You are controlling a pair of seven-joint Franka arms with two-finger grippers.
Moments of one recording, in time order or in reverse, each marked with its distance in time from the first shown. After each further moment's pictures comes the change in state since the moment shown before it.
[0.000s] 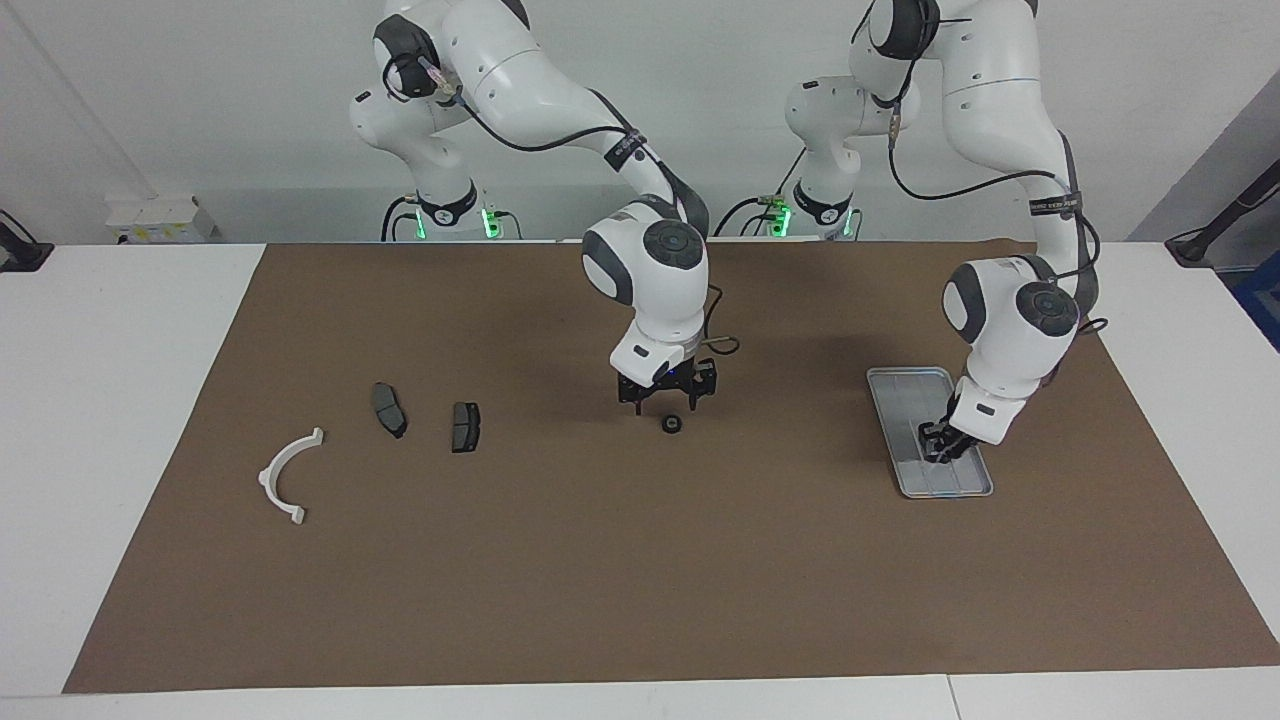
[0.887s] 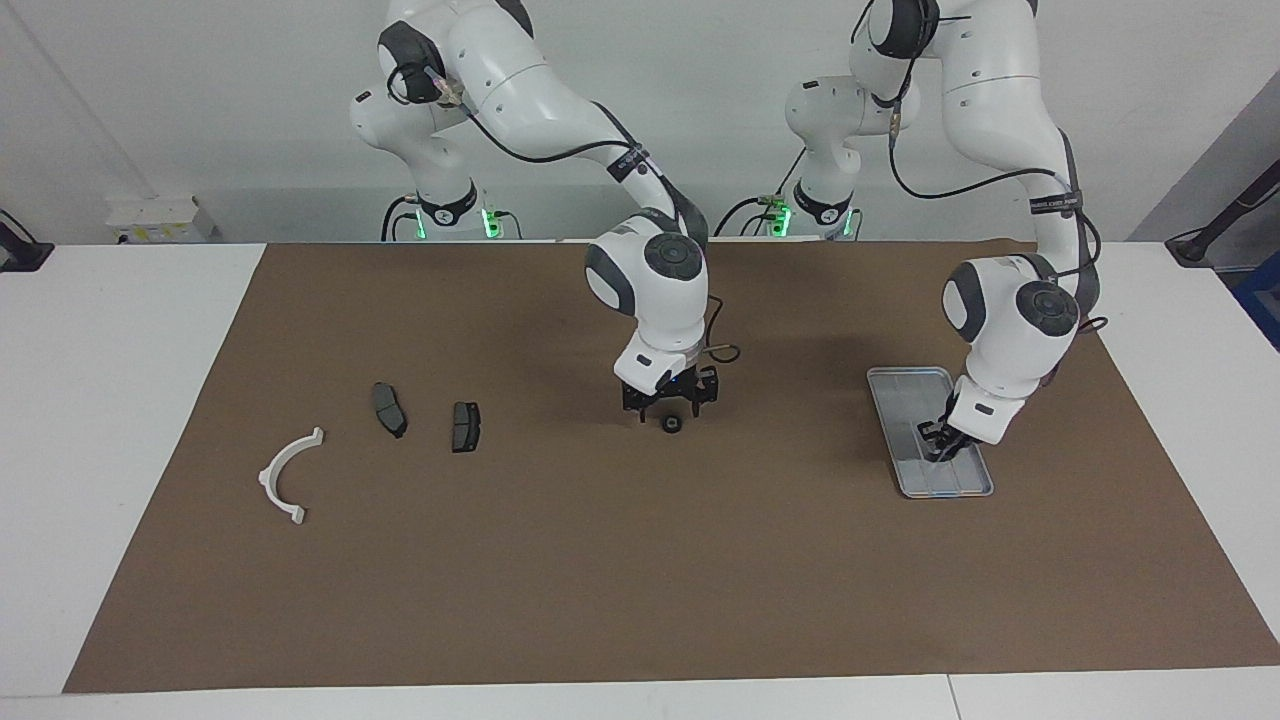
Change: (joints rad) left arm 0.000 -0.009 -0.010 0.036 -0.006 -0.065 0.002; right arm 0.005 0.025 0.003 -0.012 0.000 0.057 0.000
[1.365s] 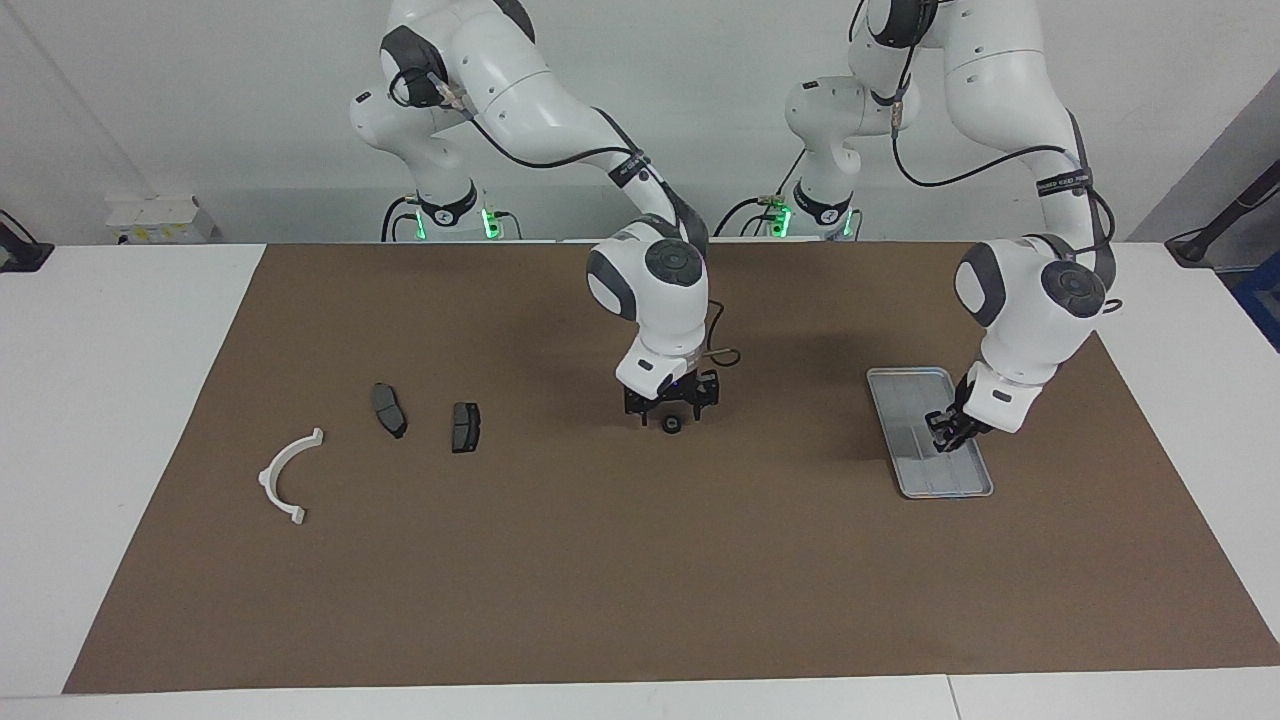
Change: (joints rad) left arm 0.000 -0.046 -0.001 0.015 -0.062 -0.060 0.000; right arm 0.001 0.019 0.001 -0.007 0.000 0.032 0.000
